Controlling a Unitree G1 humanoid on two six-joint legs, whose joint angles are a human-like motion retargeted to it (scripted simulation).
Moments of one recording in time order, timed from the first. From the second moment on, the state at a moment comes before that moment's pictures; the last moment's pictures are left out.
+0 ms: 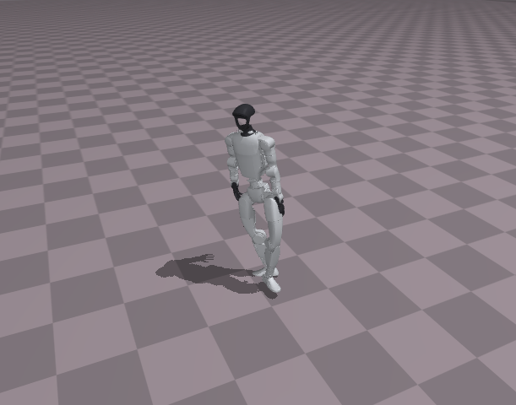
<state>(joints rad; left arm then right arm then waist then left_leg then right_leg) 0.02 0.08 0.16 1.47 0.11 0.06 -0.03 0.17 -0.22 0.07 1.52 -0.45 0.07 0.08 0.03 -0.16 -0.02 -0.11 0.06 1.19 0.31 -0.18 0.05 0.13 -0.26 -1.12 0.04 -0.08 0.26</state>
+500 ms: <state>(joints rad) 0.14 0.10 0.31 1.60 0.11 0.09 -0.01 0.07 -0.16 0.09 1.43 -0.40 0.05 0.06 0.17 -0.12 -0.11 -0.11 -0.05 0.90 0.06 -0.18 0.00 0.27 -0.13 -1.24 0.13 0.20 0.26</state>
